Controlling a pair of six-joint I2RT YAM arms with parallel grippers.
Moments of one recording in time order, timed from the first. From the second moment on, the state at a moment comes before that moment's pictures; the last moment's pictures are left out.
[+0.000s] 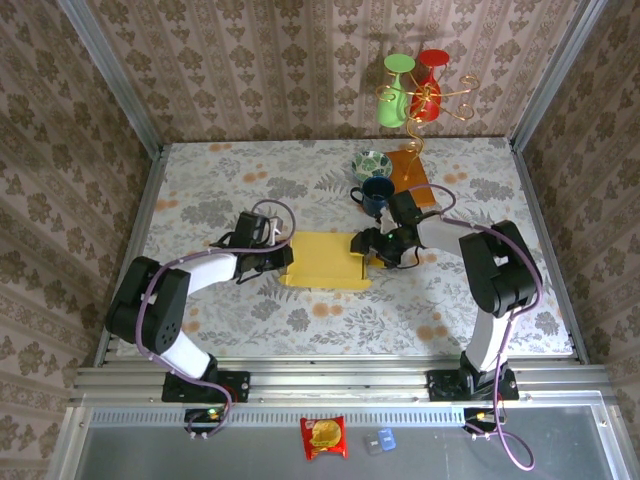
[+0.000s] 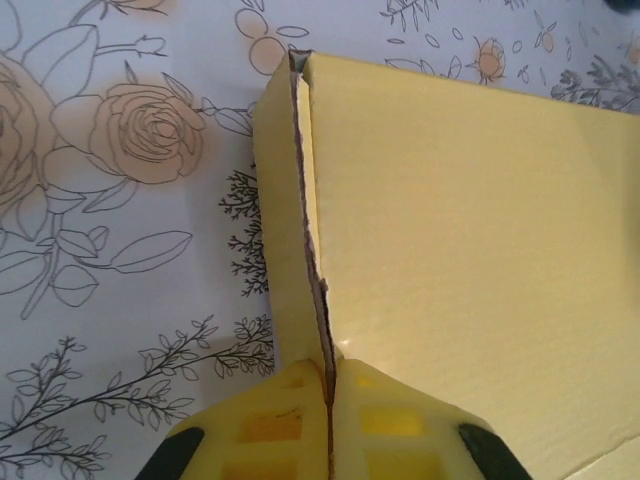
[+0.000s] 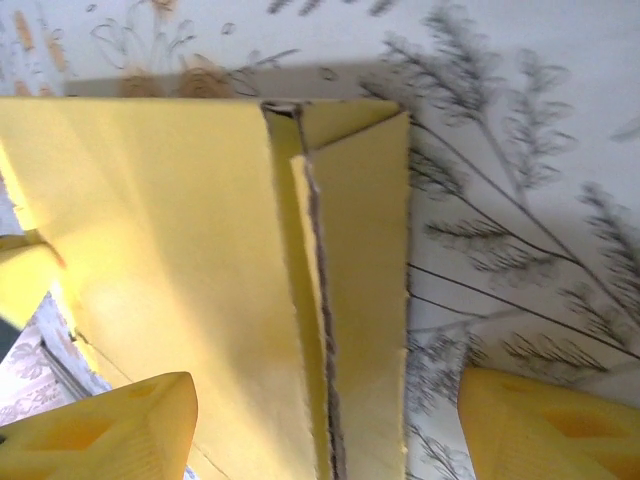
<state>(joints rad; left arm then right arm) -0.42 1.58 0.72 -0.05 0.36 -0.47 0.33 1.85 1.05 -0.34 -0.60 0.62</state>
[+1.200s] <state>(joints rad) -0.24 1.61 0.66 0.12 0.55 -0.57 0.48 1.88 1.12 0.00 -0.76 0.99</state>
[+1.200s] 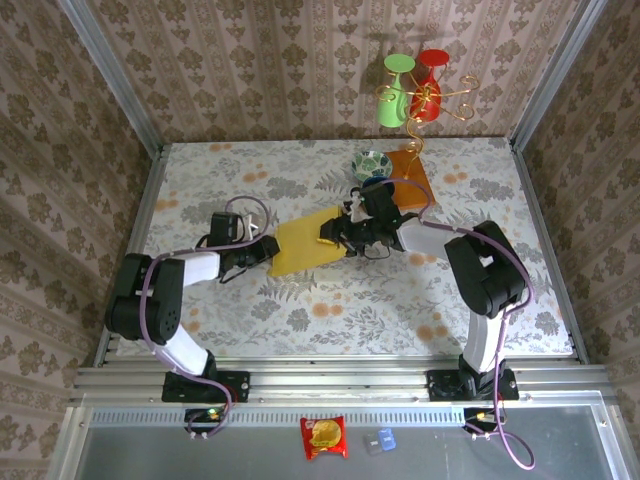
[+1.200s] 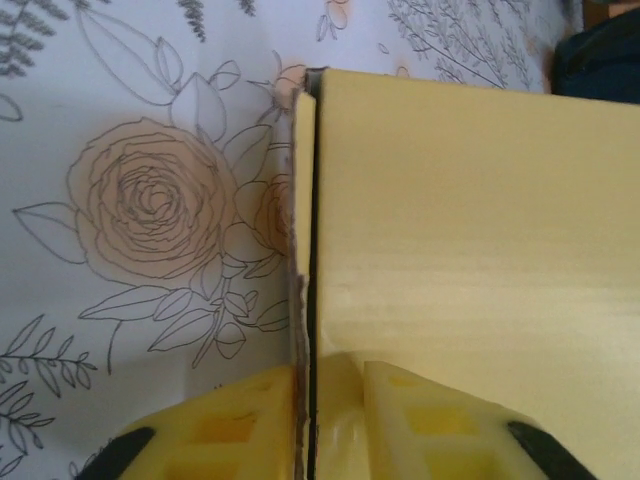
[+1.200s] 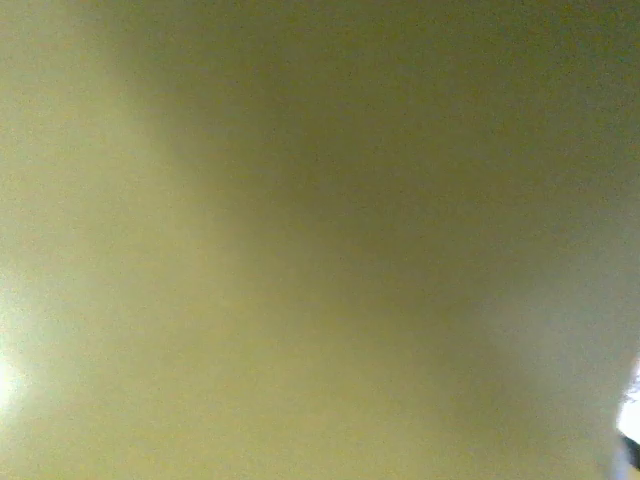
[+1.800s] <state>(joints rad) -0.45 1.04 0.69 -0.08 0.40 0.01 0.41 1.63 0.96 -0.03 -0.76 1.57</state>
